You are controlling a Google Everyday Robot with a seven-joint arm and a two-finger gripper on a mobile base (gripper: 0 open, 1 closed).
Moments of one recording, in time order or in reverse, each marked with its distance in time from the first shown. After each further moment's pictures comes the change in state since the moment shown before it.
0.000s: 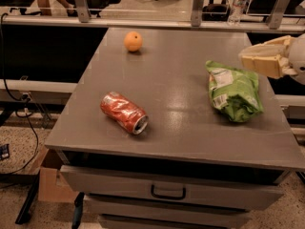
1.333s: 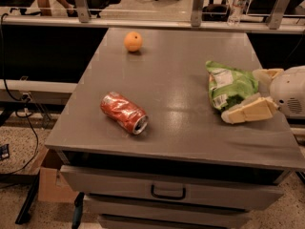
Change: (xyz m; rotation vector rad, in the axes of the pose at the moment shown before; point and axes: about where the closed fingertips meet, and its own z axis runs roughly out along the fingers) arm 0.081 0.036 0.019 -0.011 0.255 0.086
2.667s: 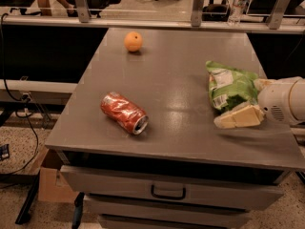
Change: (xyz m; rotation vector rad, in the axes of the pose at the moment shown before) arm 0.027 -0.003 0.026 0.086 0.072 0.093
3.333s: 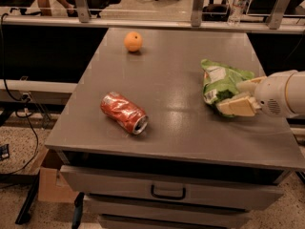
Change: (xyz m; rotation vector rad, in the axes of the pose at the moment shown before) arm -0.013 -0.003 0.004 -0.013 -0.009 -0.014
